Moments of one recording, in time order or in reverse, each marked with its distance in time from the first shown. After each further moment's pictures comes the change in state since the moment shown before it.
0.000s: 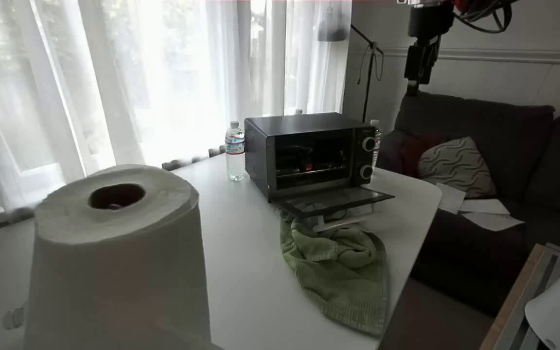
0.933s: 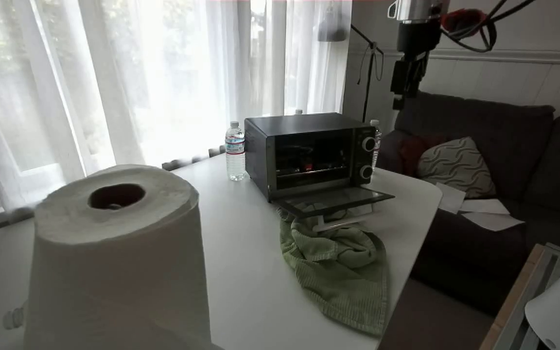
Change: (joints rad) arm 0.034 0.044 0.001 -0.052 0.042 0.110 0.052
